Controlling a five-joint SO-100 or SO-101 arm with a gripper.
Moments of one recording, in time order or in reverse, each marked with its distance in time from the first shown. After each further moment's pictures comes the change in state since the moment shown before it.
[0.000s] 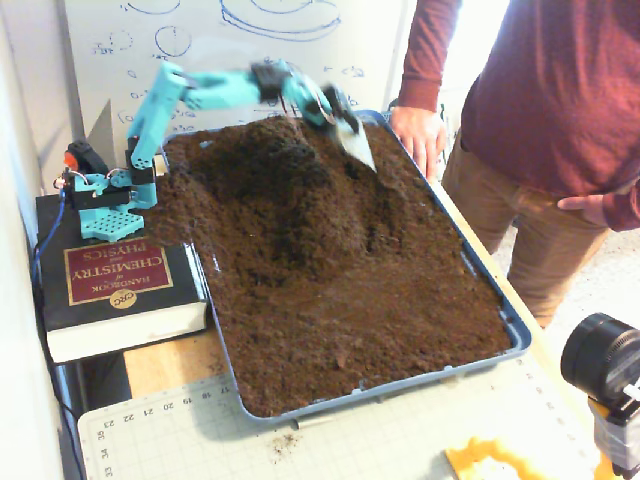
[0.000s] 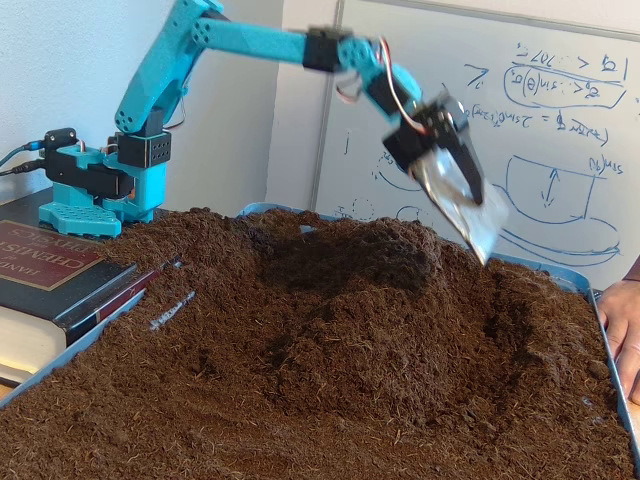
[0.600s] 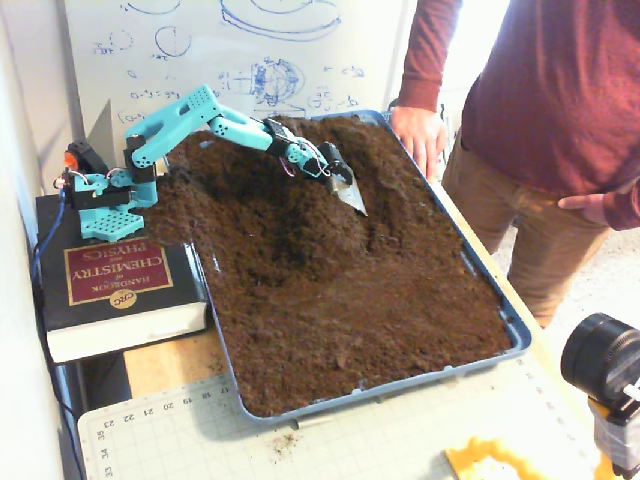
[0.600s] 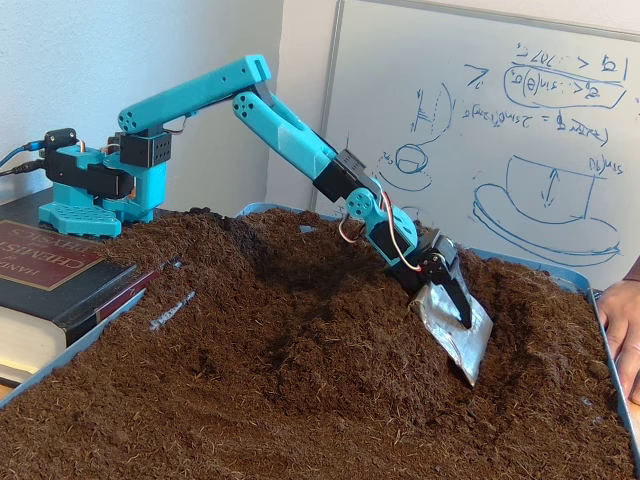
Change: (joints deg) arm -4.3 -26.7 -3.2 -18.5 0.0
